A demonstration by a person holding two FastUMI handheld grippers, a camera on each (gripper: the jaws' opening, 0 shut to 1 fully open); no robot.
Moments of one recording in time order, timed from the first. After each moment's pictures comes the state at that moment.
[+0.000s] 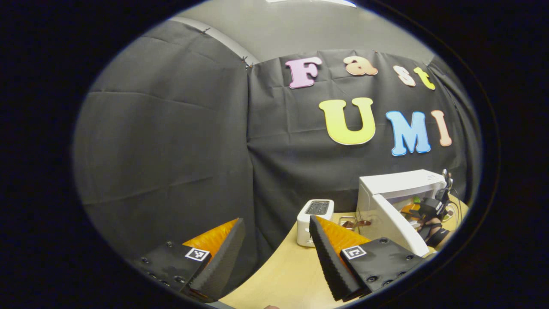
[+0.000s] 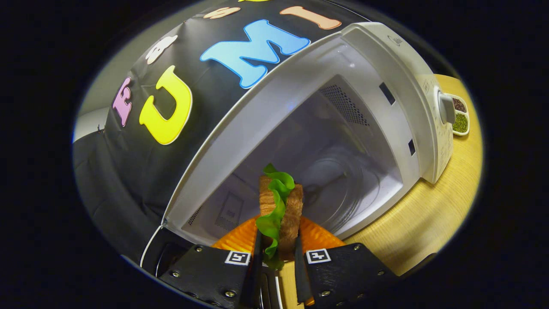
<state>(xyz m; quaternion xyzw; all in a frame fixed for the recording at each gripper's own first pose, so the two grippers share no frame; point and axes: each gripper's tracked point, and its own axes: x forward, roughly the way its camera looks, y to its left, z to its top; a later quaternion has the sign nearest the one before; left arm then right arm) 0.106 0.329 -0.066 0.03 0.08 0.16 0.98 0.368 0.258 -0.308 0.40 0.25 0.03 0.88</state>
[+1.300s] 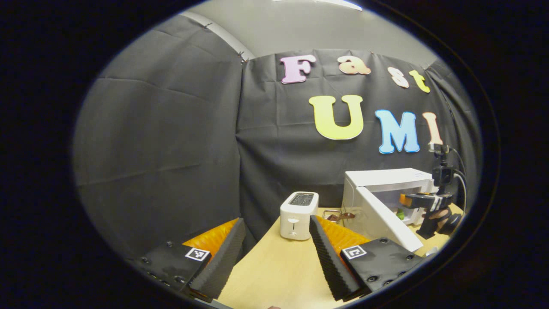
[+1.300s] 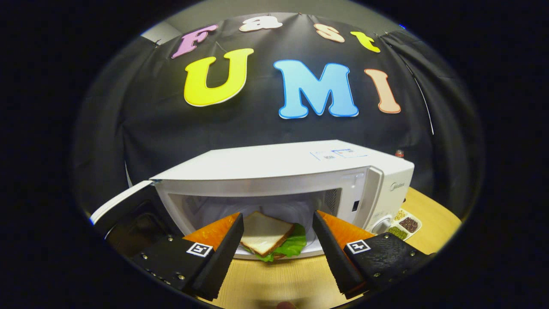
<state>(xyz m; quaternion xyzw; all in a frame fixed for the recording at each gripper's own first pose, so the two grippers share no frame) 0.103 0.280 -0.110 0.00 0.08 0.12 0.99 0.310 0.198 -0.215 0.05 0.17 0.01 0.98</state>
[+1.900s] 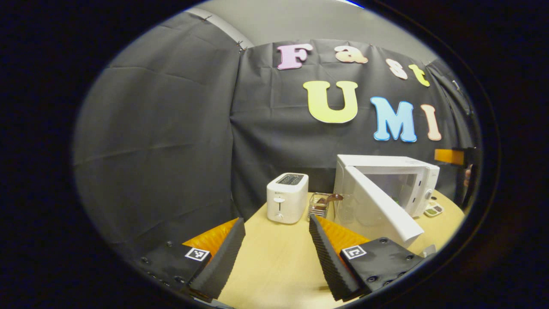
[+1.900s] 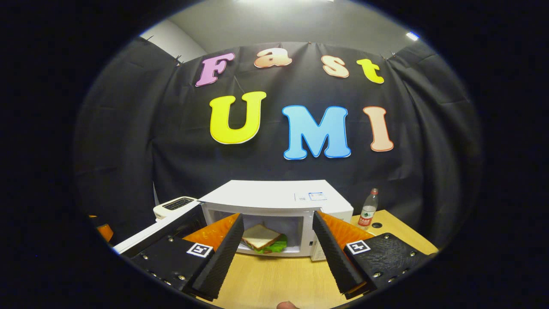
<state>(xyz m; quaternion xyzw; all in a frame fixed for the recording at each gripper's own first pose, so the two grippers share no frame) 0.100 0.232 -0.179 -0.02 0.12 0.13 0.98 0.196 0.140 -0.092 0.02 0.09 0.05 0.99</state>
